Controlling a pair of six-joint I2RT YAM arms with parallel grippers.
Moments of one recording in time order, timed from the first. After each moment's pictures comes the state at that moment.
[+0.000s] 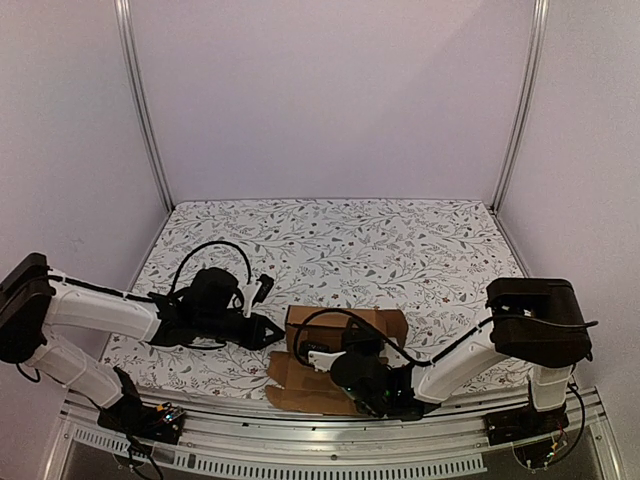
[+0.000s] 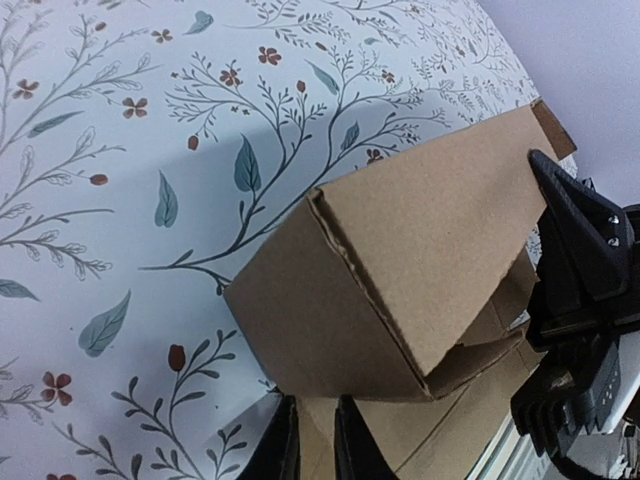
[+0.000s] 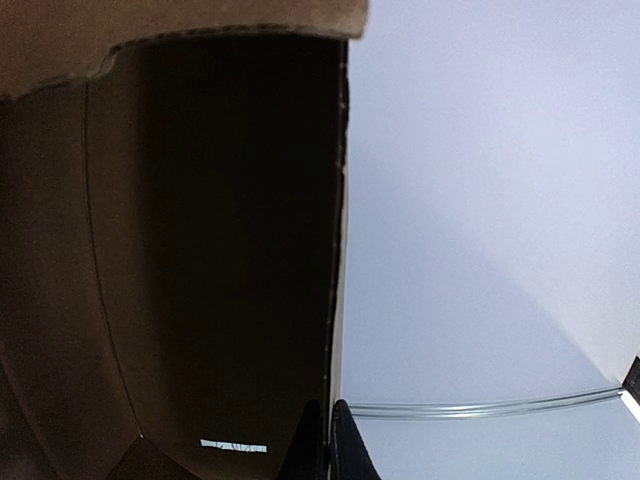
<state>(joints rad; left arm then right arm) -0.83 1.39 0.50 0.18 0.23 -0.51 1.42 2.01 0.82 0.75 1.25 -1.10</state>
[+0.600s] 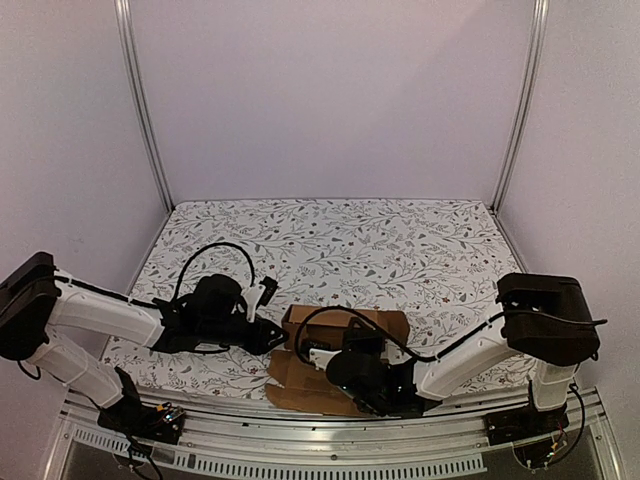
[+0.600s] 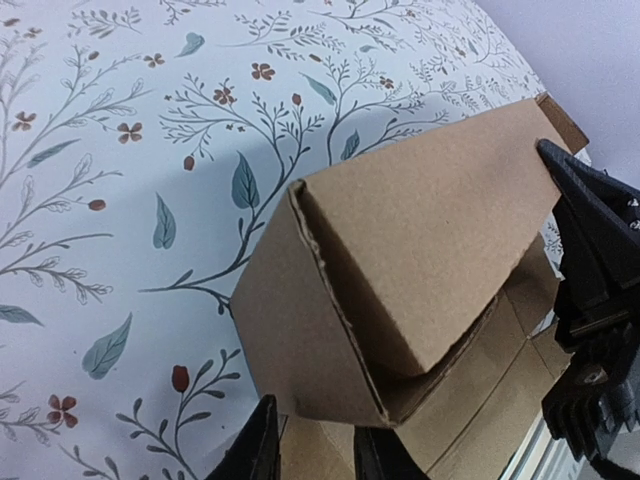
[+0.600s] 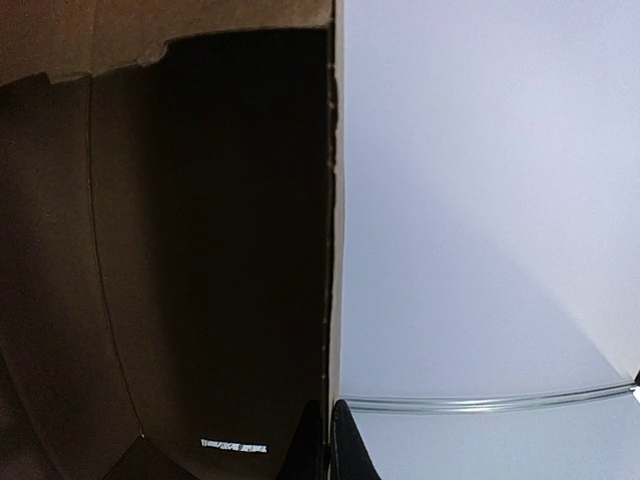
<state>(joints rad) -0.88 1.41 0.47 0.26 0.14 -0.46 1.42 1.97 0.84 0.59 1.25 -0.98</state>
